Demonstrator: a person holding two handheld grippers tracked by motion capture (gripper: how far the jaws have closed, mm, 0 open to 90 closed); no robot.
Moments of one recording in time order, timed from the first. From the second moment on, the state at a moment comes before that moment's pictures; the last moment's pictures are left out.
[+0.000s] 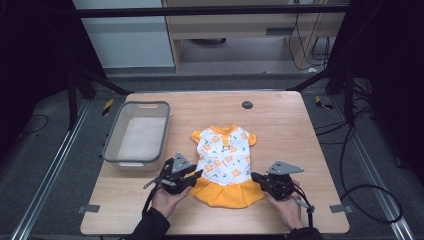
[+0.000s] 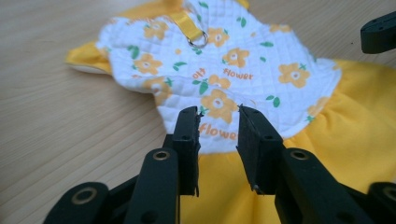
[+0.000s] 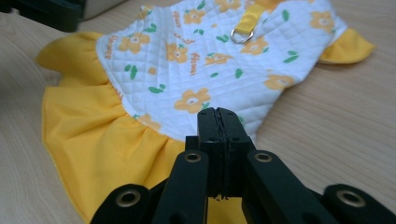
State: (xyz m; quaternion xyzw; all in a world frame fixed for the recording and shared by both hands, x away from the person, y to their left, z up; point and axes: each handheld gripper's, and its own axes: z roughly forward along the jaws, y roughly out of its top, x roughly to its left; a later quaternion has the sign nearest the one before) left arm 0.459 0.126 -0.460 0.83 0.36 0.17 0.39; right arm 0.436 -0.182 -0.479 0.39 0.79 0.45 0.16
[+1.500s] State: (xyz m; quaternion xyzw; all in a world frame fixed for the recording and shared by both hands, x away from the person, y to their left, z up) left arm 0.499 0.121 -0.495 0.84 0.38 0.17 0.34; right arm 0.488 -0.157 -0.505 0.39 0.82 0.38 0.16
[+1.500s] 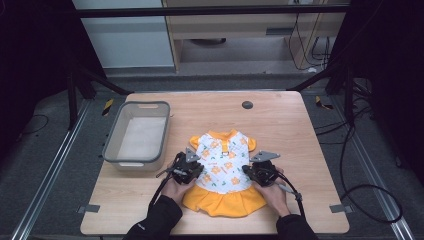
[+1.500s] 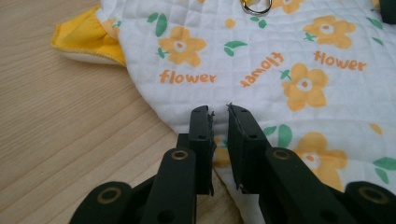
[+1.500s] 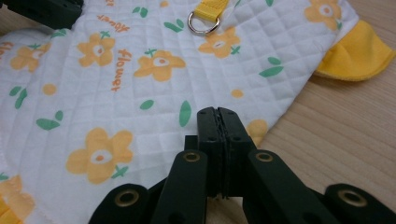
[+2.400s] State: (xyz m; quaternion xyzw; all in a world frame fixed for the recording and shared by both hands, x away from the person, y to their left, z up) left arm 0.442 0.171 -0.460 0.82 0.36 0.17 0.41; right arm 0.461 -0.224 -0.469 0.44 0.74 0.45 0.22
